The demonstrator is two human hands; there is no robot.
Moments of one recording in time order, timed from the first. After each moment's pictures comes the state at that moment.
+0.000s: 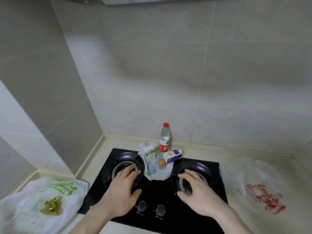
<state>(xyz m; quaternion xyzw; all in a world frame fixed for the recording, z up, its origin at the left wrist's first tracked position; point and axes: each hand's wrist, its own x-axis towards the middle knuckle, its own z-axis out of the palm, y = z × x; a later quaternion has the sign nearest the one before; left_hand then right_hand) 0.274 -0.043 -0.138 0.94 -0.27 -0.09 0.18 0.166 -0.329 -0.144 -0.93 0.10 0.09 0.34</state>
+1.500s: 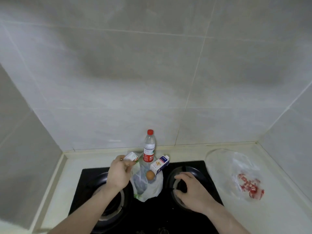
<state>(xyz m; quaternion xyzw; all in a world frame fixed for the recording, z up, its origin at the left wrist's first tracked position) 0.512 -0.117 -0.236 0.89 -0.28 -0.06 0.36 0.273 -0.316 -0.183 -0.91 0.26 0.06 0.31</state>
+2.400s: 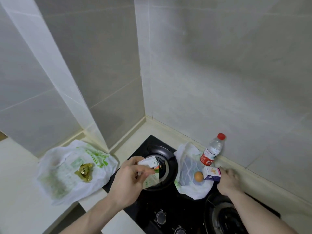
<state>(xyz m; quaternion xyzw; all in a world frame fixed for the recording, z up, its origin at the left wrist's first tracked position) 0.345 -0.007 -0.161 0.91 -0.05 0.04 0.42 0.436 -0.405 -0.312 -0.96 0.17 0.19 0.10</state>
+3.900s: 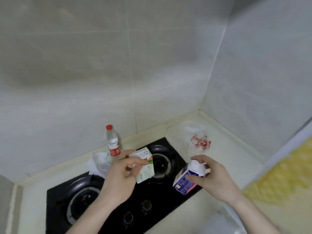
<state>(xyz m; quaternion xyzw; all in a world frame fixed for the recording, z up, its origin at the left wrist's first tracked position) 0.334 -0.096 -0.081 0.72 -0.46 -0.21 0.48 0.076 -0.249 -0.091 -0.76 0.44 -0.21 0.42</state>
